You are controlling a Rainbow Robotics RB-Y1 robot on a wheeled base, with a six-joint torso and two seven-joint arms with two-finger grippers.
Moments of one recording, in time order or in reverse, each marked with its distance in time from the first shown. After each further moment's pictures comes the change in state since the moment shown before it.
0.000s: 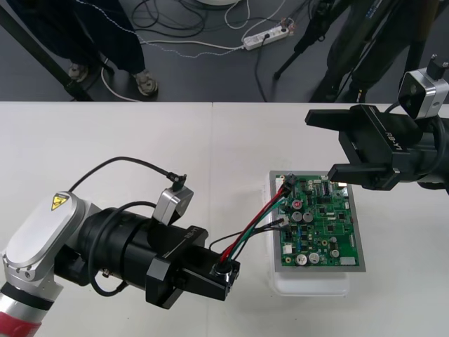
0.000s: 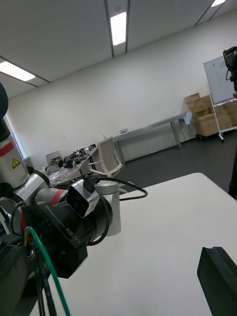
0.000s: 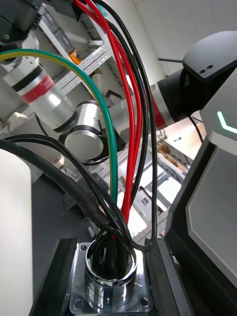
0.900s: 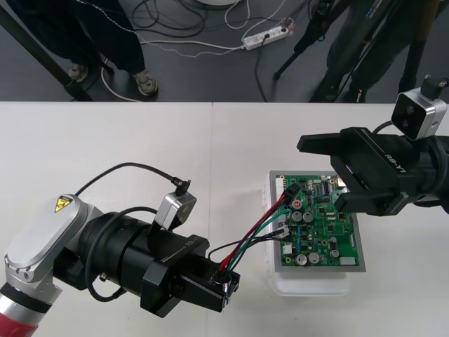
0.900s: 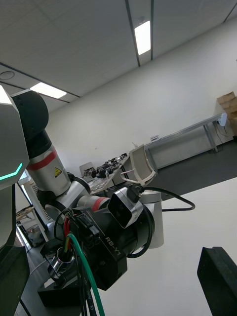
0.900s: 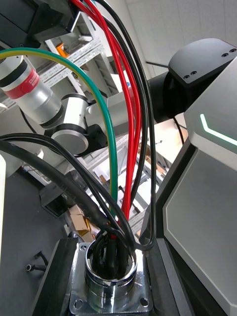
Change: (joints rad) right arm 0.052 -0.067 0.138 -0.039 -0.154 0.000 0.003; left arm -0.005 0.037 -0.052 0.000 0.062 0.000 0.056
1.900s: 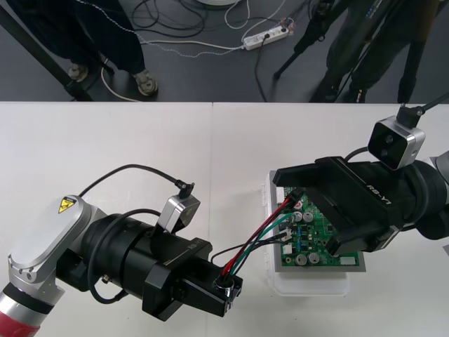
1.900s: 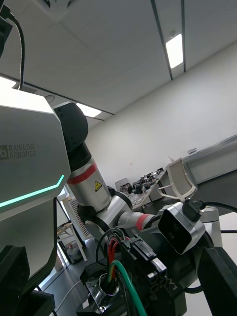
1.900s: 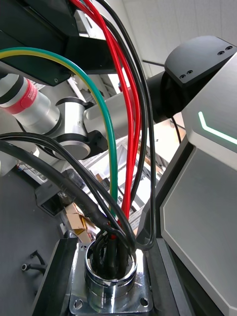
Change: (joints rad) right arm 0.050 0.022 0.150 -0.068 -0.094 0.000 0.015; left arm -0.003 0.000 -0.019 0.000 0.005 0.000 0.001
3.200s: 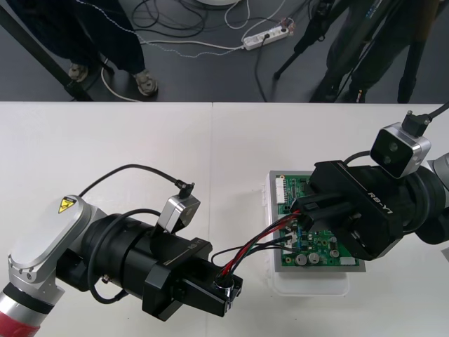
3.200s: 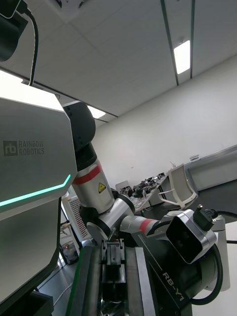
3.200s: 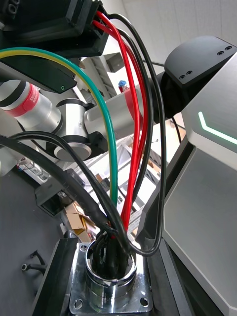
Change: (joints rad) right arm 0.013 0.000 0.012 -0.024 -0.011 0.000 0.056; left arm 0.000 0.000 0.000 0.000 0.000 0.000 0.000
